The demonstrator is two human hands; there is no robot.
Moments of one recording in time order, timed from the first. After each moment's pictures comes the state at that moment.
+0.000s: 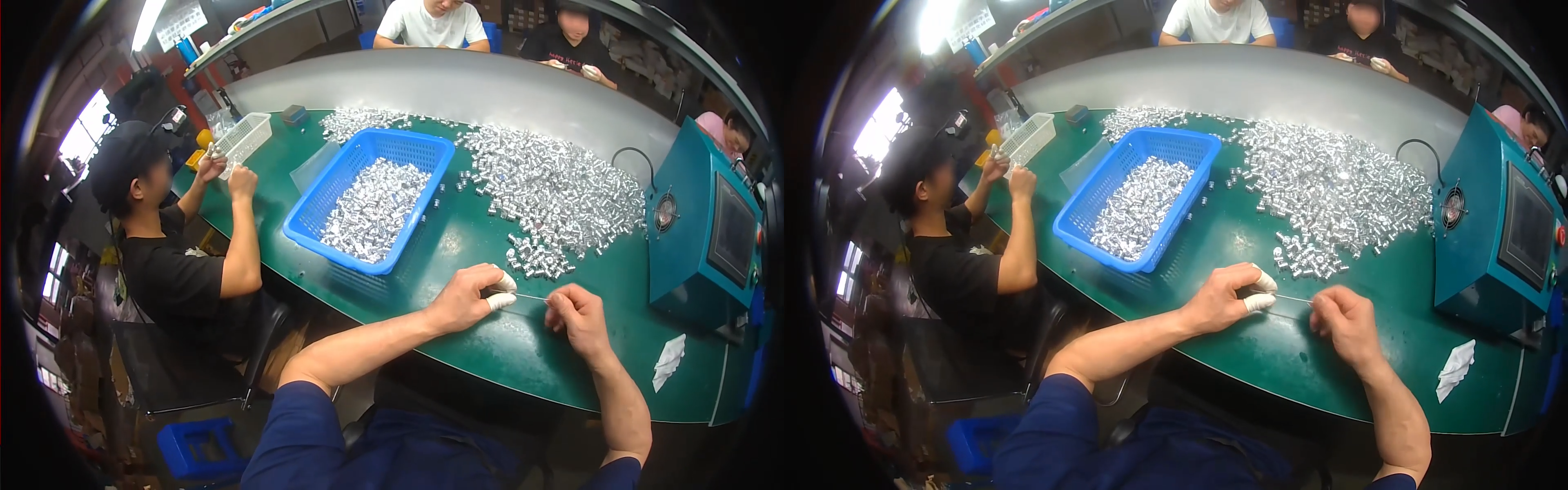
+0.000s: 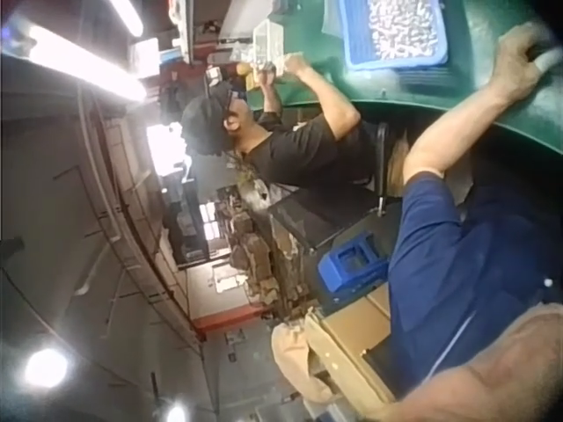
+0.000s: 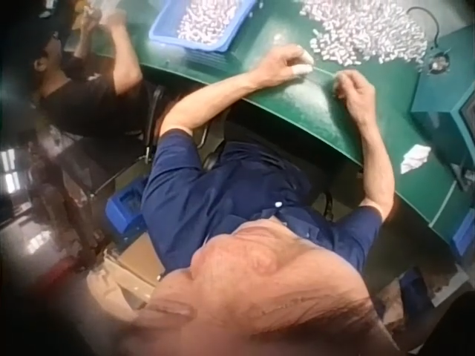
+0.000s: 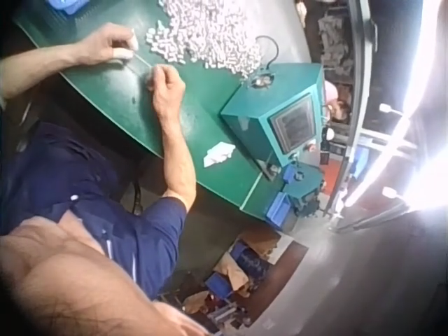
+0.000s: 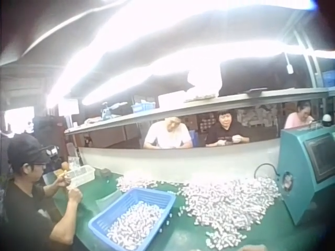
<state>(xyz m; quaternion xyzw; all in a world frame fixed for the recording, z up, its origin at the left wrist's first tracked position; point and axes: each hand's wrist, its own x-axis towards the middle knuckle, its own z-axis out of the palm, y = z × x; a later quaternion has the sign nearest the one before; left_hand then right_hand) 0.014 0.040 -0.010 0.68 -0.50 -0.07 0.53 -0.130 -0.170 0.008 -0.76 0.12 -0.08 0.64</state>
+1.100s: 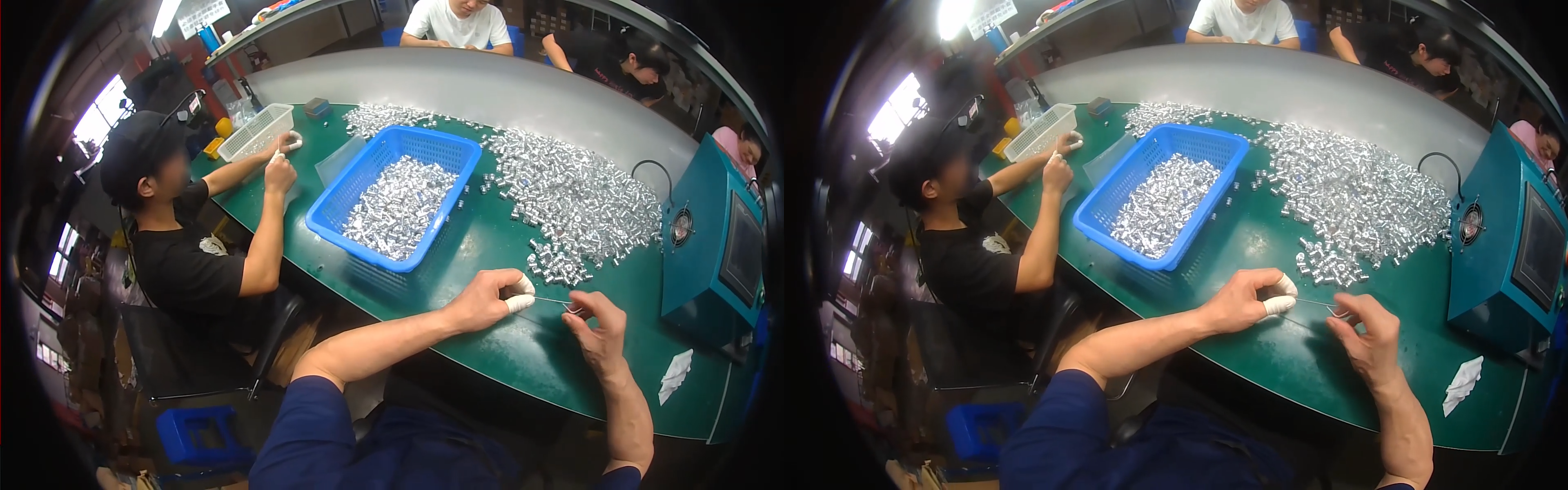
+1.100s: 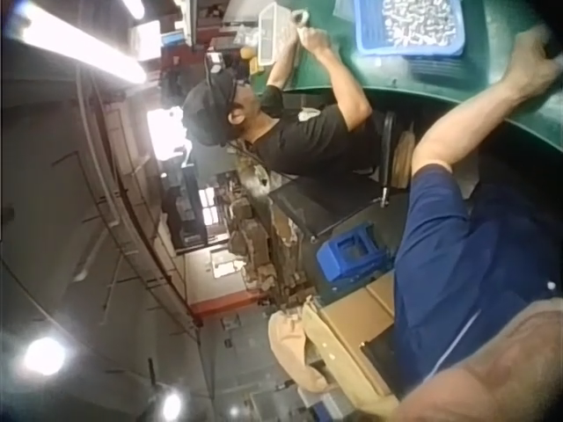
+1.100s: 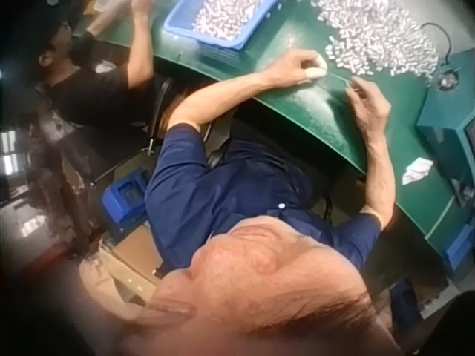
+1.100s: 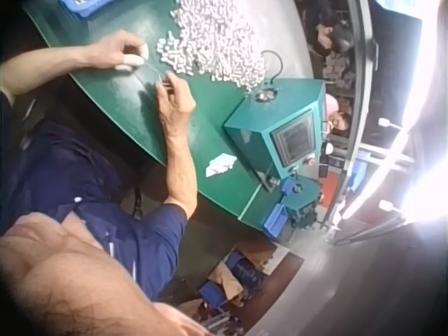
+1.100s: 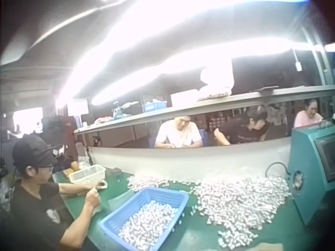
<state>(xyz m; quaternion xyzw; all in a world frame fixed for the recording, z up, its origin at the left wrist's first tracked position) 0.015 0.045 -0.005 0.67 -0.37 -0.25 0.59 -0.130 -0.161 0.024 -0.86 -0.04 -0.27 0.43</state>
